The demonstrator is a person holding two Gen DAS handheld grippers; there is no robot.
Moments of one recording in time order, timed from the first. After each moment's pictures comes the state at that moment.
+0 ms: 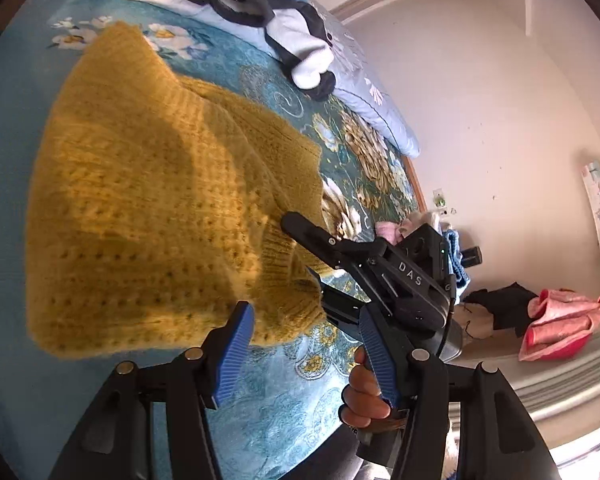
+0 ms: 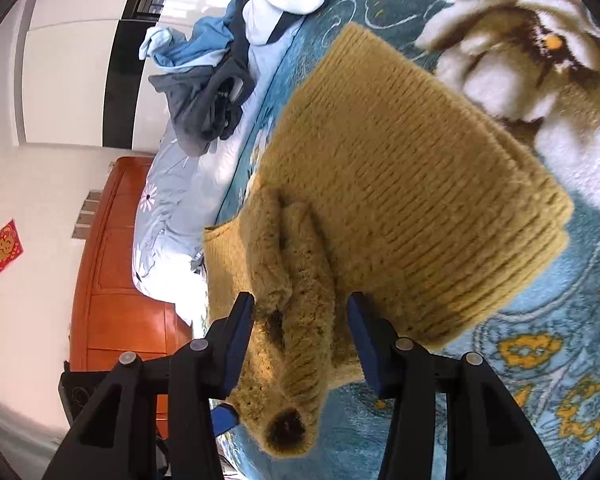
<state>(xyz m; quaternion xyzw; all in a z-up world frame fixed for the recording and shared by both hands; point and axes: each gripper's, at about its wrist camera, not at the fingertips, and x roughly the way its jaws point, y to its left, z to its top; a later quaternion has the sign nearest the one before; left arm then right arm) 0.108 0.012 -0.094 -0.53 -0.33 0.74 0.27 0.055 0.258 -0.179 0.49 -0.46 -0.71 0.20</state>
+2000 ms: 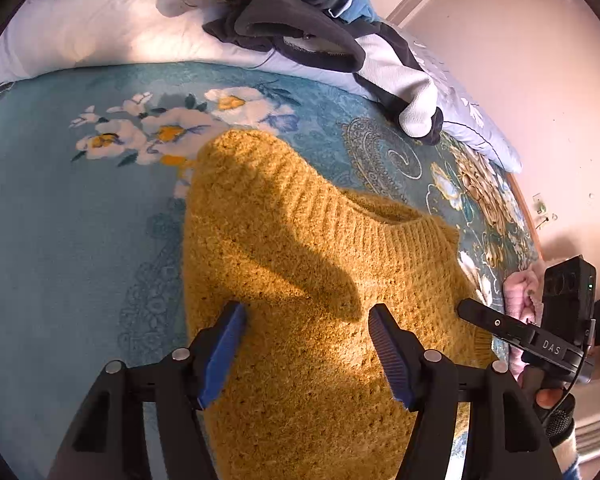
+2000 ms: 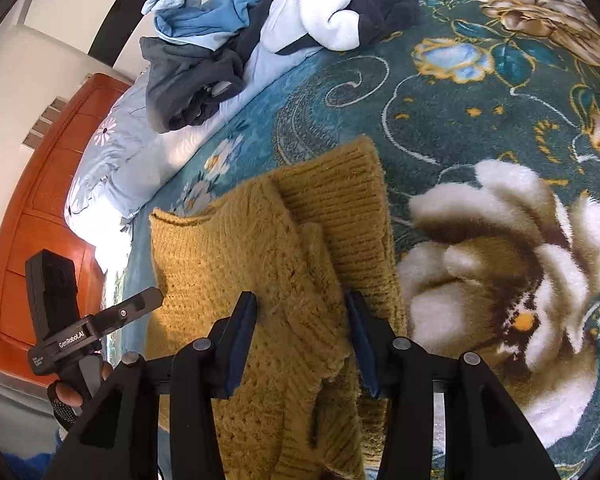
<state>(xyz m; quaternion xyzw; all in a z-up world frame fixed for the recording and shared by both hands) -0.004 0.012 -0.125 -0.55 -0.18 0.81 0.14 -0.017 0.301 -0.158 0.53 -0.25 -0.78 0.20</state>
